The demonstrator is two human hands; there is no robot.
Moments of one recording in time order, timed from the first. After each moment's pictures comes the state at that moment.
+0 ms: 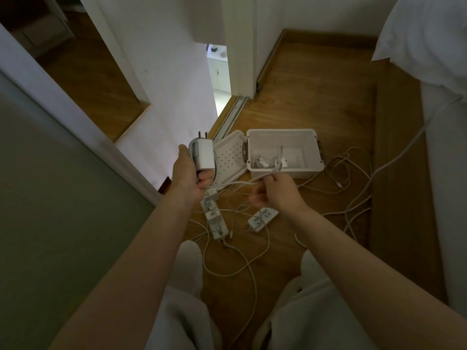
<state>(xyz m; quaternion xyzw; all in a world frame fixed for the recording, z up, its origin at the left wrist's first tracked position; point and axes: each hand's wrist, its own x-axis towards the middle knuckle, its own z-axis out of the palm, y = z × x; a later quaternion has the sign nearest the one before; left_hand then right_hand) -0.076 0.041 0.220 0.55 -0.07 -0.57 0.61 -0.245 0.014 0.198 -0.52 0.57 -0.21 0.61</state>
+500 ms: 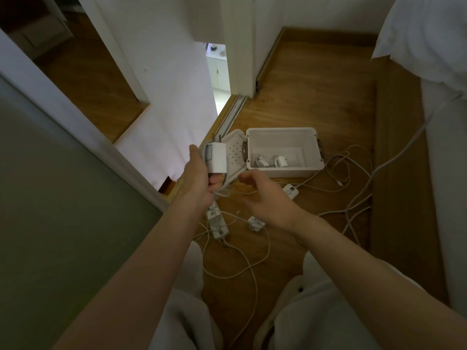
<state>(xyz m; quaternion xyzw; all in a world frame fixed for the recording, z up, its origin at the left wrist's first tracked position) -0.099 0.043 0.220 0.58 -0.11 -0.56 0.58 -0.250 0.030 0.200 -0.76 0.41 -0.15 0.48</state>
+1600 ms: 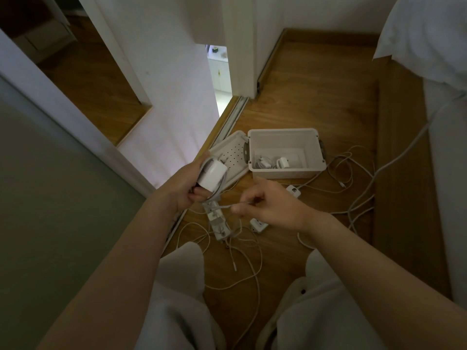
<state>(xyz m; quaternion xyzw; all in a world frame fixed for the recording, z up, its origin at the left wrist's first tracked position) -0.057 0.049 0.217 0.58 -0.25 -0.67 0.38 -0.258 0.024 0.206 -0.83 0.26 -0.17 0.47</state>
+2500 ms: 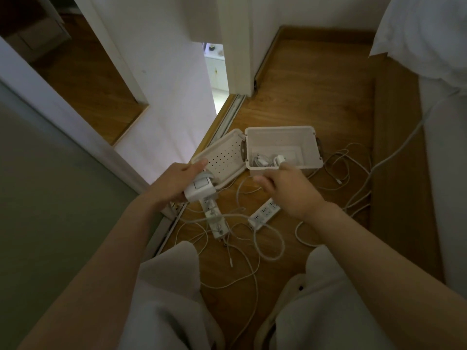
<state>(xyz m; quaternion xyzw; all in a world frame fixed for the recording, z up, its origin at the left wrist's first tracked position) -0.054 0.063 0.231 0.76 -0.42 -0.43 0.23 -0.279 0.003 0.198 -0.87 0.42 -0.11 0.24</state>
